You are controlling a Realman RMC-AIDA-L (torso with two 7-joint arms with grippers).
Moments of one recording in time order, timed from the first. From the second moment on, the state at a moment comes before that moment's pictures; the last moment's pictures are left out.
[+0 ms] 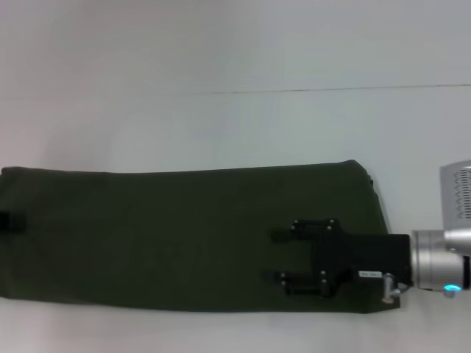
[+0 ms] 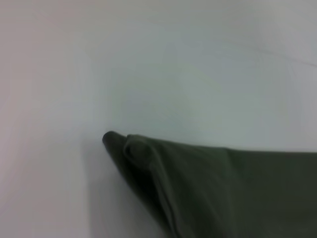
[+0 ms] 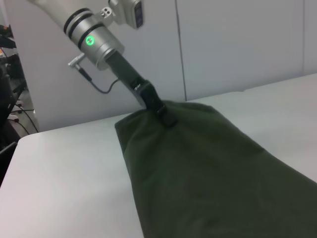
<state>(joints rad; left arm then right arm) -0.54 -2.01 0.41 0.98 2.59 1.52 -2.25 0.61 2.10 -0.67 -0.36 -2.07 -1.46 1.01</state>
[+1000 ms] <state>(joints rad) -0.60 -2.09 0.42 0.93 2.14 1.75 -2.22 0.79 2.11 -0.66 -0.07 -1.96 -1.12 0.88</state>
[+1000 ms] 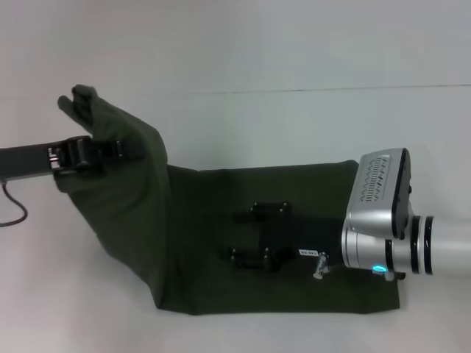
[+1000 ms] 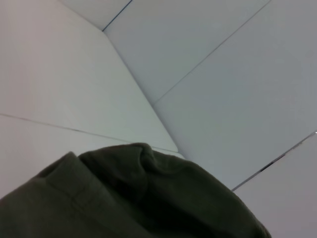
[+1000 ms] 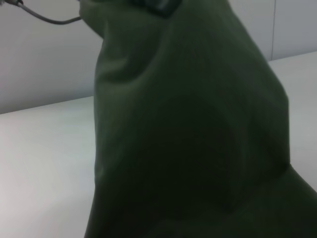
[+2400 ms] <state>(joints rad) -0.69 -2.17 0.84 0.77 2.00 1.40 -2.30 0.36 2.09 -0.48 -0.43 -1.85 -1.42 0.94</state>
